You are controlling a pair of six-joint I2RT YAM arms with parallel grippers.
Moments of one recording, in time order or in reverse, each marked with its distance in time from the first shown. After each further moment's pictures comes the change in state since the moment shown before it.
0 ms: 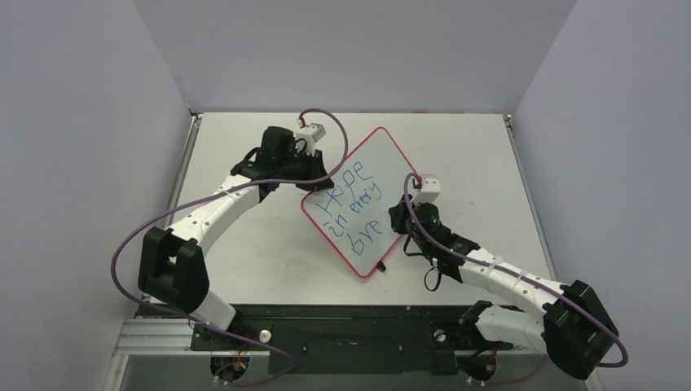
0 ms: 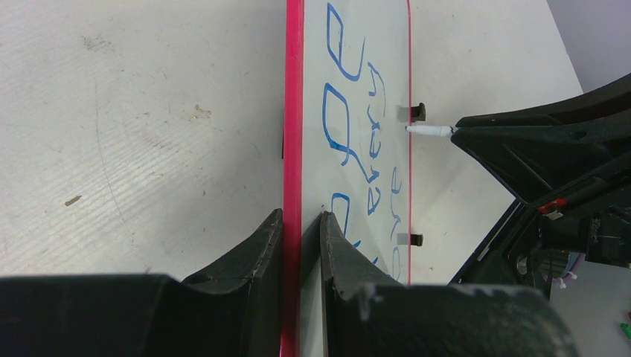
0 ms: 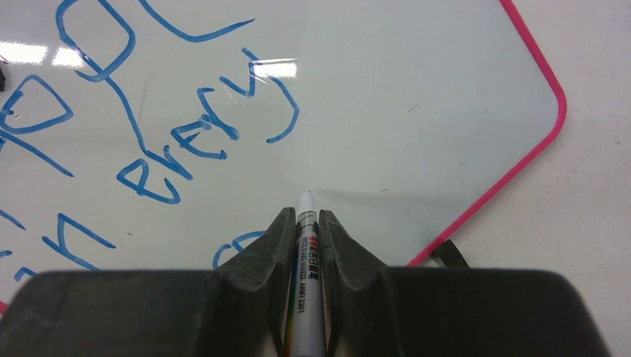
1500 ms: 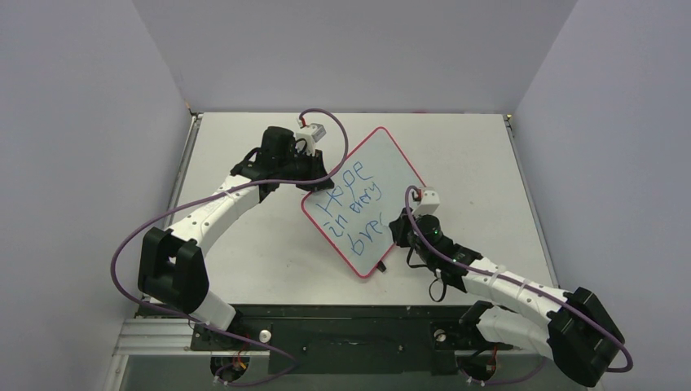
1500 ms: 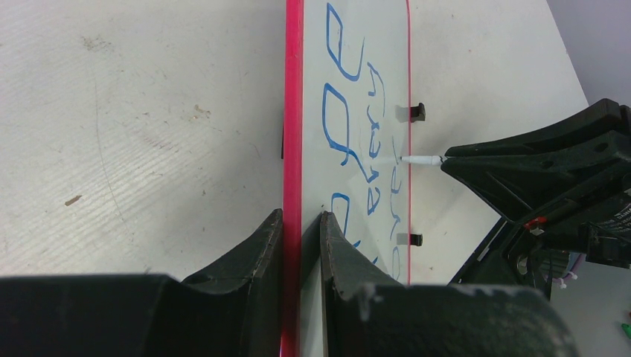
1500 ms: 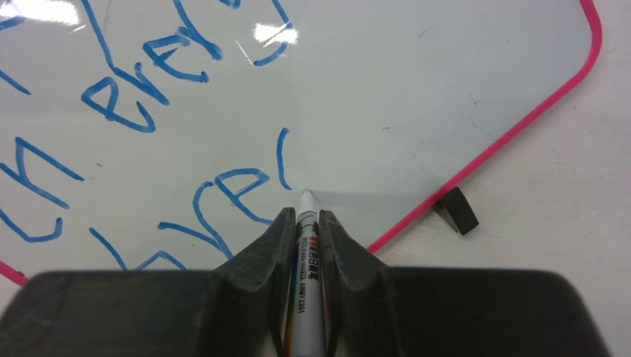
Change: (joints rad) left arm -0.002 -0.004 0.000 -0.001 -0.004 0.000; right arm 0.028 -0.050 -0.098 -0.002 -0.059 0.014
